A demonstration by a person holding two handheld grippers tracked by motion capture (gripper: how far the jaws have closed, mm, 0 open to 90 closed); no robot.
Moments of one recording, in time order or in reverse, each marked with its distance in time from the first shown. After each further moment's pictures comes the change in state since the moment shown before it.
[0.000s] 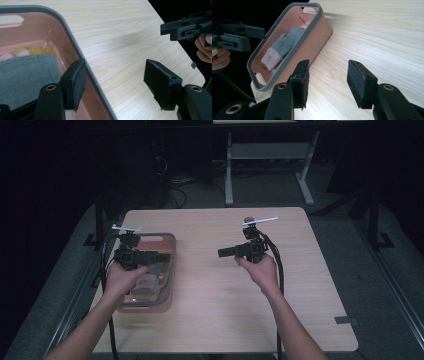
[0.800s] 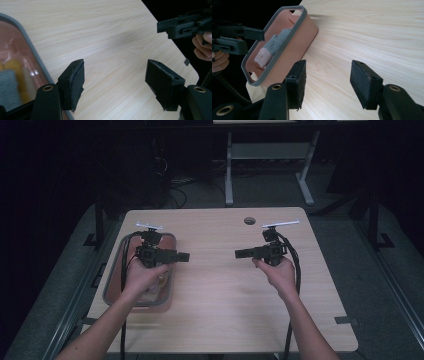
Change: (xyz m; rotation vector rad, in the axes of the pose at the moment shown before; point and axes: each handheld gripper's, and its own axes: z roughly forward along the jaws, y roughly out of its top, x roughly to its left) left arm -0.031 0.012 0.036 0.027 -0.051 0.043; right arm -0.027 -0.017 -0.037 -0.041 -0.036 0.042
